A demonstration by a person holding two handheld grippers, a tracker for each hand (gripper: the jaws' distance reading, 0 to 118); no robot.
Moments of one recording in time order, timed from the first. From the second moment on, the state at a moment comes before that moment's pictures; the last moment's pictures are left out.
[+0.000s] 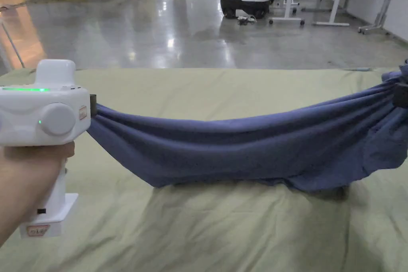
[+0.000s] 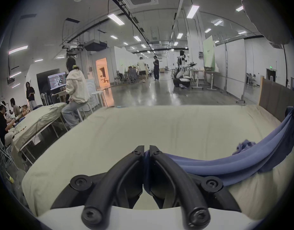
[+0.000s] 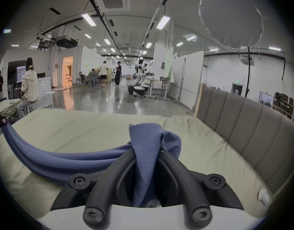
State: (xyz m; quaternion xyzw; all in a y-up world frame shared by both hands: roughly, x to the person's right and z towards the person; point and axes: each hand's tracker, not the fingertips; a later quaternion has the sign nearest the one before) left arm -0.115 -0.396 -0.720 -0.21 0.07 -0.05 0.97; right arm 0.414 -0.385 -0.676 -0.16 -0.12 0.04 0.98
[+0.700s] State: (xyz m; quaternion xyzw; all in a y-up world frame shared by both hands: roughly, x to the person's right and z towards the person) left arm -0.173 -0.404 -0.488 -0.24 0.03 0.00 0.97; right arm 0.416 -0.401 -0.412 -0.20 -0.06 0.04 0.98
